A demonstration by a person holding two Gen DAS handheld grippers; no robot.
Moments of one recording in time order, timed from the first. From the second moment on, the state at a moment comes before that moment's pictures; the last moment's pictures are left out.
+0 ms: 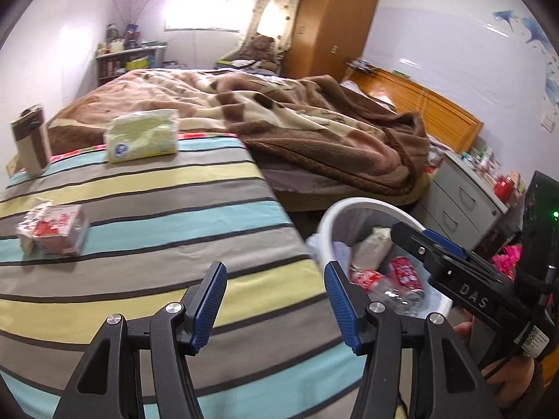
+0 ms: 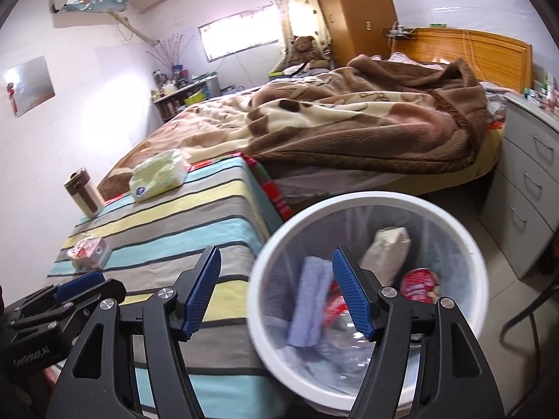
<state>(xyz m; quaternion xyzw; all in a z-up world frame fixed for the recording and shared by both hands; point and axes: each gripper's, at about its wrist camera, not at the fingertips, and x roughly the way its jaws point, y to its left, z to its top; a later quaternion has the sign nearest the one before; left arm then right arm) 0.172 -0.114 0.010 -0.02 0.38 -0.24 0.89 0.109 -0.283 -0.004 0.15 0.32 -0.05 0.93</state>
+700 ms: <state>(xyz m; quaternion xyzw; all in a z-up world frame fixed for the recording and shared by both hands) 0.214 0.043 0.005 -0.08 0.37 -0.09 0.92 0.156 -0.197 -0.009 0.12 0.35 0.06 0.93</state>
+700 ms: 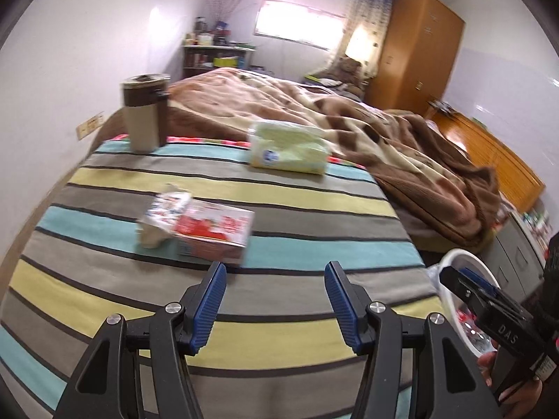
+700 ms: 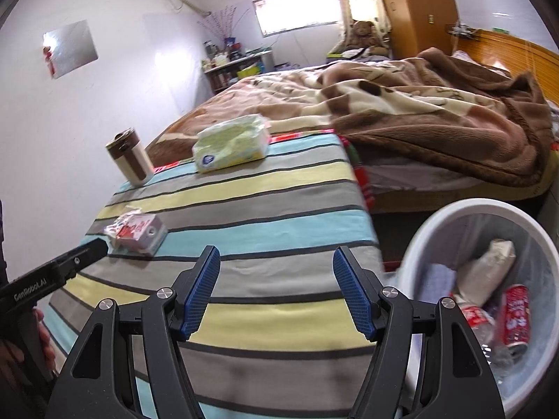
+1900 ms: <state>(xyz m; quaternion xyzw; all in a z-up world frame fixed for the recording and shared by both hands) 0.296 0.162 -0.049 -0.10 0.43 0.00 0.90 0.239 -0.092 -0.027 0.07 0.40 0.17 0.90</state>
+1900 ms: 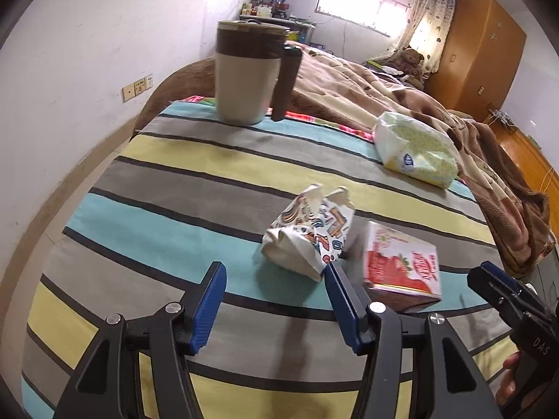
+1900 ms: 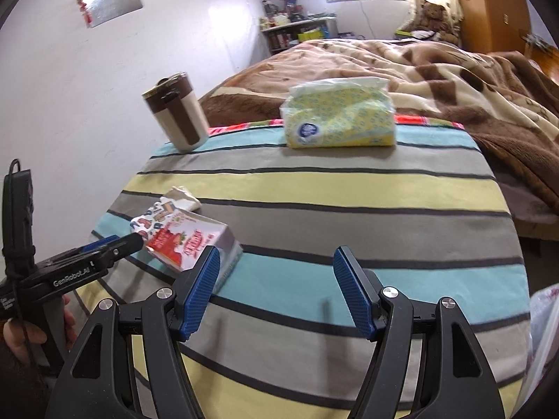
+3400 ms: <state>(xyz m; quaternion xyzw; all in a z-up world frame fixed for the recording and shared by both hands) 0.341 0.151 -0.063 -0.07 0.46 -0.08 0.88 0.283 -0.053 -0.036 -0.02 0.41 0.24 0.88</state>
